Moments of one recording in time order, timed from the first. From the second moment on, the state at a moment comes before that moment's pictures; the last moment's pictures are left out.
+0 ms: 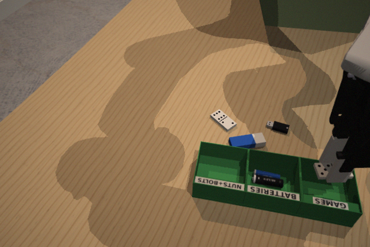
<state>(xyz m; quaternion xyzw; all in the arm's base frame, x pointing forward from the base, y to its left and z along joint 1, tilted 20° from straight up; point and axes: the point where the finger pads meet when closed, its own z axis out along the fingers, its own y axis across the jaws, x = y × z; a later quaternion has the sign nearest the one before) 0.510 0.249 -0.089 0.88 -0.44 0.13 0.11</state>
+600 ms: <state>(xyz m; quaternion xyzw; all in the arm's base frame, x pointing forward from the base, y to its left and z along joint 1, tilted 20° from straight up) 0.509 0.250 -0.089 0.83 -0.53 0.15 0.10</state>
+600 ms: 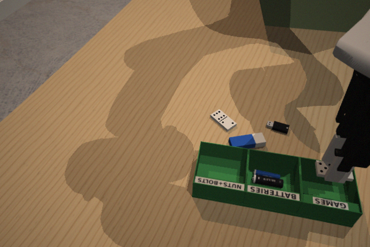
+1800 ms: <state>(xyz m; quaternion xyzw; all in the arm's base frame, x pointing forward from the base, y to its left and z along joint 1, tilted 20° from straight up) 0.513 0.233 -0.127 0.82 -0.54 0.15 0.10</state>
